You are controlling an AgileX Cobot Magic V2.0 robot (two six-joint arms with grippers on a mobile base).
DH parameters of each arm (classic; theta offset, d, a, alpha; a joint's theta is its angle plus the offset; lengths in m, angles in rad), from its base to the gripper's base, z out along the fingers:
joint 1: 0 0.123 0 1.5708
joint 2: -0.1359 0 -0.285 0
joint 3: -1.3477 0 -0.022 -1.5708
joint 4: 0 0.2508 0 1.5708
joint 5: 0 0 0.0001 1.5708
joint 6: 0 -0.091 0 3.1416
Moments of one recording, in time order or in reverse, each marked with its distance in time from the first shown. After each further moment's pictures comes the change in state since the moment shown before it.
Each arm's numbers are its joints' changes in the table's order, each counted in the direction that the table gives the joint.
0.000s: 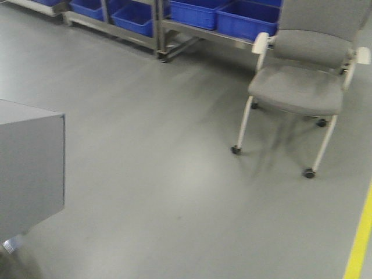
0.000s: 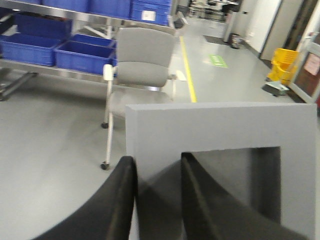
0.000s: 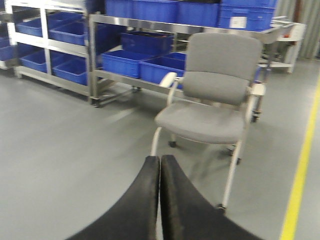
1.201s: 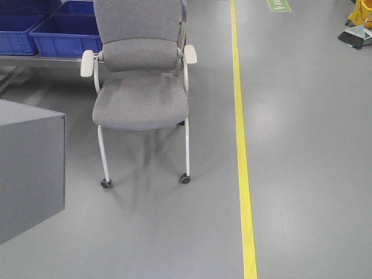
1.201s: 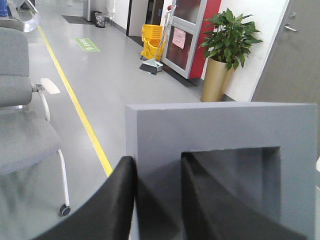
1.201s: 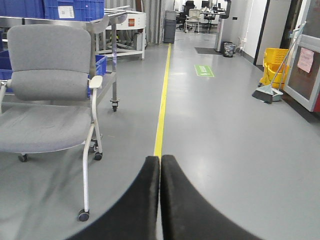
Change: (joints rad) left arm 0.000 0.000 0.000 -0.001 0.000 0.000; right arm 0.000 0.000 0.000 0.000 0.000 0.000
